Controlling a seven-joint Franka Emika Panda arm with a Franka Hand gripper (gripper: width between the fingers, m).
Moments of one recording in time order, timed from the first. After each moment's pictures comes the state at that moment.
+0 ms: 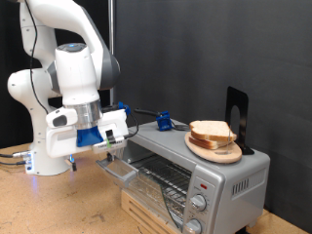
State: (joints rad) arm 0.10 -0.13 -0.24 -2.57 0.12 2.56 0.85
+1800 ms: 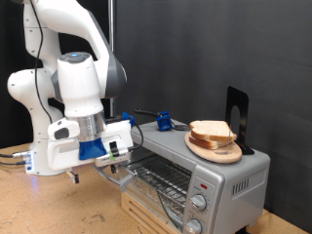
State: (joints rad) arm 0.08 -0.03 -0.23 -2.47 0.18 2.53 0.81
